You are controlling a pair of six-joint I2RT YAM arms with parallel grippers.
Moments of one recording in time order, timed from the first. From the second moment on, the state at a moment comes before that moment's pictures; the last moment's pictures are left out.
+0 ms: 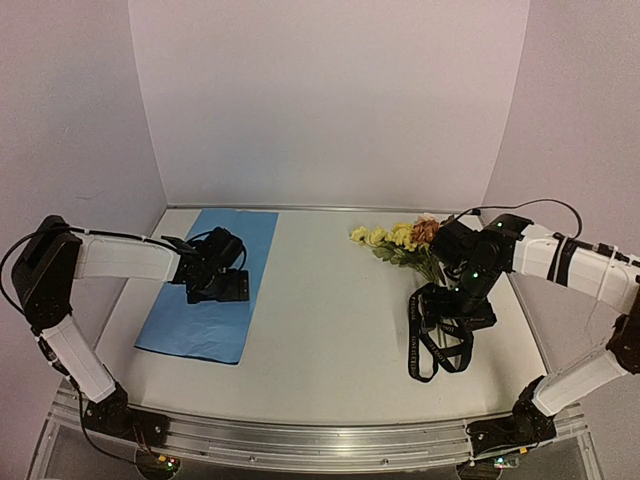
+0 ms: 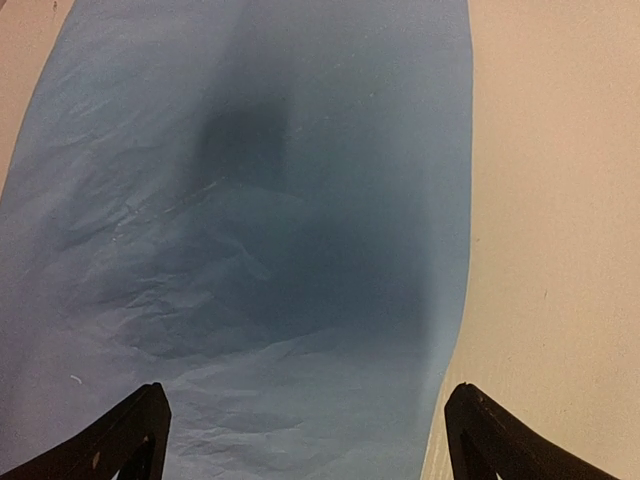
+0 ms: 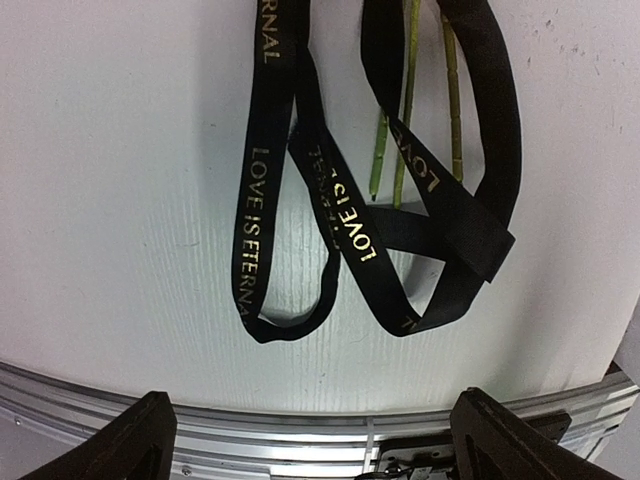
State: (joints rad) left arm -0.66 1.63 0.98 -0.42 -0.35 -0.69; right arm 0.69 1.39 1.13 -1.20 0.04 0.67
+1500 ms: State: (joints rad) left arm -0.89 1.80 1.24 -0.45 -0.25 -0.80; right arm 0.69 1.40 0.96 -0.97 0.00 0.72
